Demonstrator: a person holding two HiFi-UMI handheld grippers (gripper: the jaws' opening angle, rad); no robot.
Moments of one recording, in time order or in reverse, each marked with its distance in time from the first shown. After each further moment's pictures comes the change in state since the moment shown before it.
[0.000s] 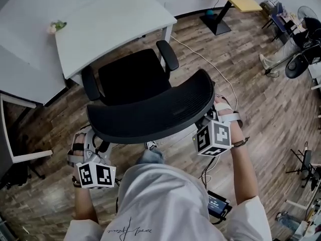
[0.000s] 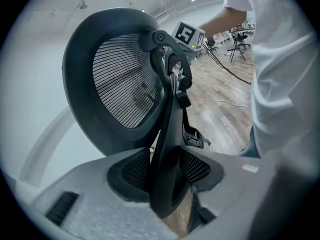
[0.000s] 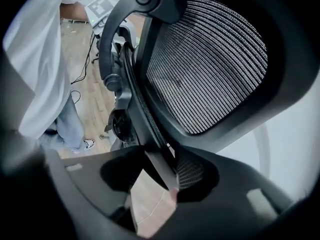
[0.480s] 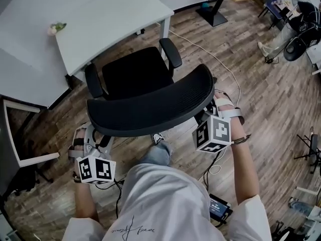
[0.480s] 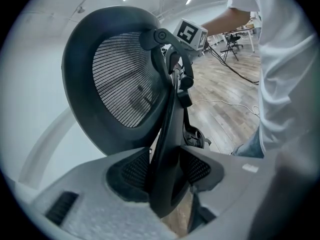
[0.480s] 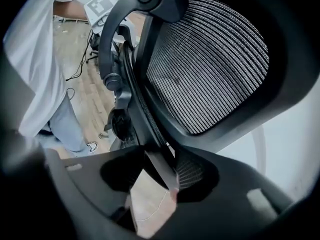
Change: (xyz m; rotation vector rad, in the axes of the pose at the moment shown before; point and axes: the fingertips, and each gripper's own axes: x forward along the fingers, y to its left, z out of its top) left arm -0.032 -0.015 -0.027 0.046 -0.026 -0.041; right arm -0.030 0.047 0.022 0.062 0.065 -0.040
